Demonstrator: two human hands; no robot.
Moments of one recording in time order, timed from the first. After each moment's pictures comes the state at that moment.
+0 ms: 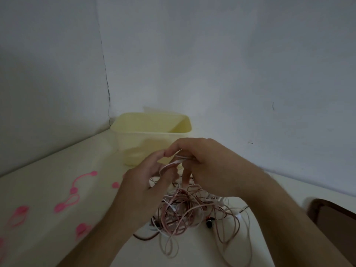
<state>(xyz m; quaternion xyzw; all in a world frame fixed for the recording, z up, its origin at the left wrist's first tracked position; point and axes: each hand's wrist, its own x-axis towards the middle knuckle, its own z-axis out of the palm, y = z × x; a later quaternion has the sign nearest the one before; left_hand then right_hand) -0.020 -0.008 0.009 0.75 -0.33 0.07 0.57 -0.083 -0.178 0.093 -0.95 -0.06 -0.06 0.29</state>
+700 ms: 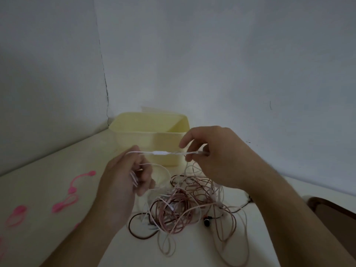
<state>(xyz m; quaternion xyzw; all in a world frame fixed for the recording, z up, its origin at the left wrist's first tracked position) -0.007 0.003 0.019 0.54 -0.23 -0.06 0.81 -0.090 -0.192 0.101 -0.96 0.01 -0.15 0.25</state>
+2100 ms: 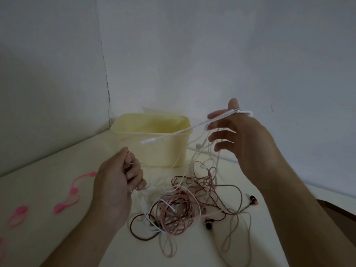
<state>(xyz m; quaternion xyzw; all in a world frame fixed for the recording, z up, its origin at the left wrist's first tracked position) 0.007 0.004 0.016 0.49 -0.12 -0.08 0.86 -0.087 -0.208 0.115 -0.67 0.10 -0.23 0.70</state>
